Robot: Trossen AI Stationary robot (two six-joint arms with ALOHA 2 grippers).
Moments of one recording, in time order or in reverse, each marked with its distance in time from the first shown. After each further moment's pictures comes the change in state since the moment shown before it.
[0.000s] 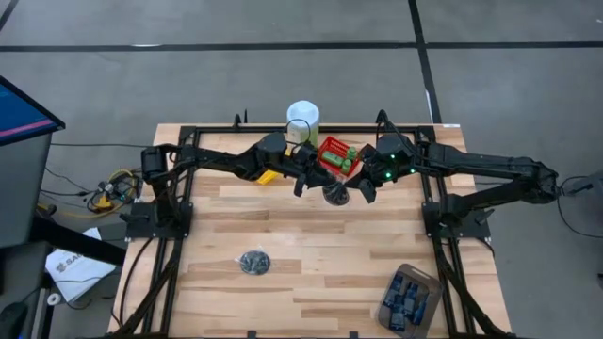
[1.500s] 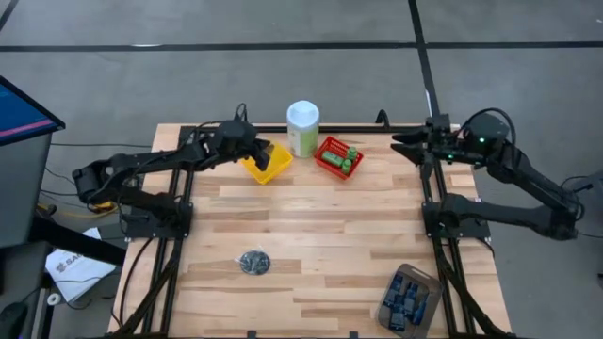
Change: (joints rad) left arm 0.249 -0.565 -0.353 -0.720 -0.726 0.336; right arm -0.259 -0.477 0.000 0.015 0.025 -0.198
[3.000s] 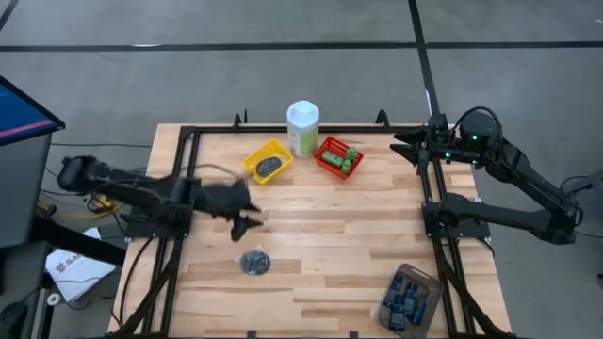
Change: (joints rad) left arm -0.659 -0.280 -0.110 -0.299 0.045 -0.302; right arm -0.073 -0.001 0.000 -0.110 0.014 0.020
